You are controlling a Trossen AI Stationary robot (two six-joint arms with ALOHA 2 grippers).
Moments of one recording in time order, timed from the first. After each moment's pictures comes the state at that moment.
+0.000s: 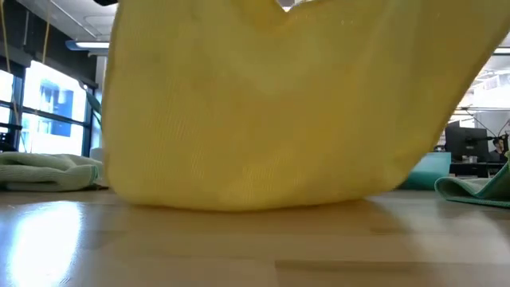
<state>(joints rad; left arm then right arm) -0.53 1.76 1.35 -0.42 -0.29 -0.89 0.36 1.47 1.03 -0.30 -0.48 0.51</state>
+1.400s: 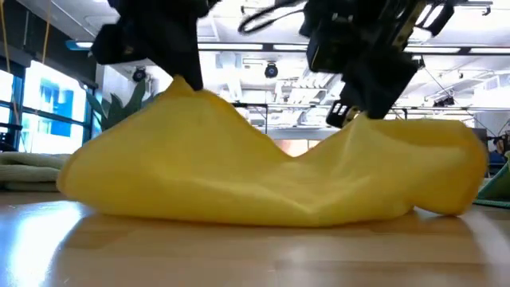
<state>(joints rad) -0.35 1.79 1.35 -0.79 -0.39 -1.25 0.03 1.65 1.01 -0.51 -0.58 0.07</state>
